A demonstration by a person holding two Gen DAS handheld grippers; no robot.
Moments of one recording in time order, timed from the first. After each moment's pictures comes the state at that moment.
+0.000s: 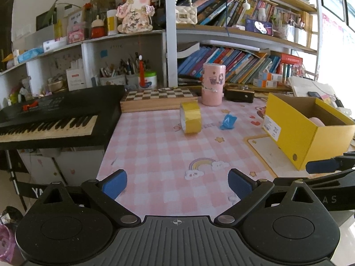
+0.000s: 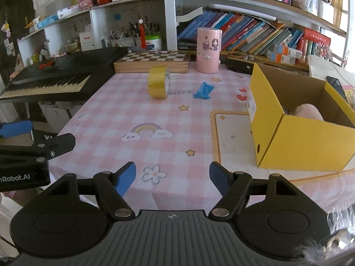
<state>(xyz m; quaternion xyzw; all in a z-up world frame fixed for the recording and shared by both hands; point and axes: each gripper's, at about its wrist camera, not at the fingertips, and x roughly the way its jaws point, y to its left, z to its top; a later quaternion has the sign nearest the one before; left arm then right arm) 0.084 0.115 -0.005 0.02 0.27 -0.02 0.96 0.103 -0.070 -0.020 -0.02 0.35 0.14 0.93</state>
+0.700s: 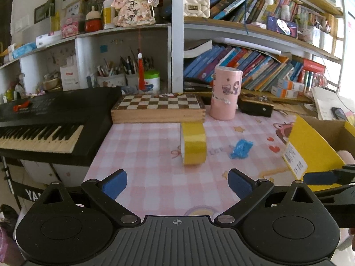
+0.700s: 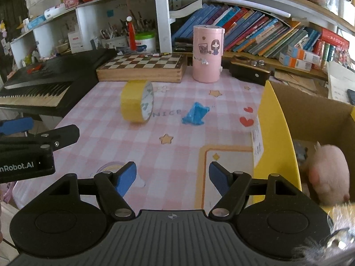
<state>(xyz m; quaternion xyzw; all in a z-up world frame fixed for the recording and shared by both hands) 0.207 0.090 -0.004 0.00 0.28 0.02 0.96 0.236 -0.089 -0.023 -0.03 0.36 0.17 0.92</state>
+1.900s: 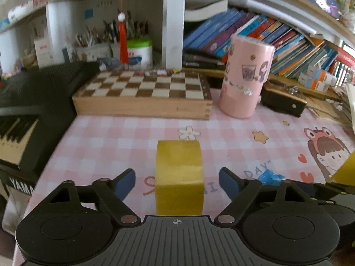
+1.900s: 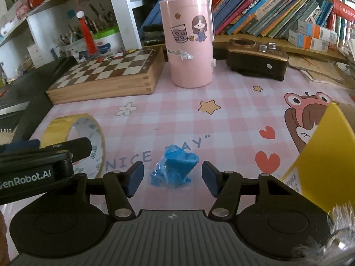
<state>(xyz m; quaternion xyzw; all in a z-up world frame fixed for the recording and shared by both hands) 0.381 0.071 -0.054 -0.04 0.37 0.04 0.93 0.409 -0.082 -0.083 0.03 0.39 0.14 0.91</state>
